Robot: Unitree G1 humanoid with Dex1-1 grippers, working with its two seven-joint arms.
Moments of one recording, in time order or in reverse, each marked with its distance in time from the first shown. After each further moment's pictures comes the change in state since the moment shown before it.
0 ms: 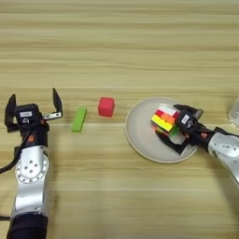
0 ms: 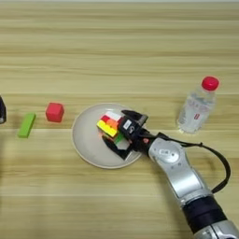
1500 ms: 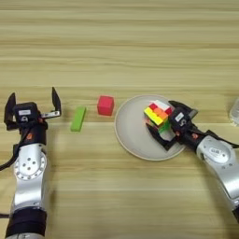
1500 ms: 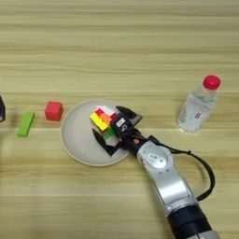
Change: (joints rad) left arm -0.038 0.011 0.025 0.072 -0.012 -0.031 -0.035; right arm 0.048 0.140 -0.020 -0.081 0.001 -0.003 -0.105
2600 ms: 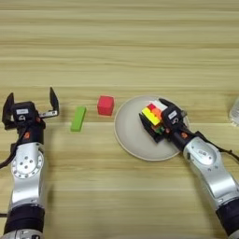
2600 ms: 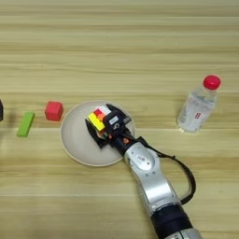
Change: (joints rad) left arm -0.026 0.014 0.027 0.053 -0.008 -0.008 -0.028; right arm -0.020 0.130 -0.016 0.124 0.028 -0.152 -0.092
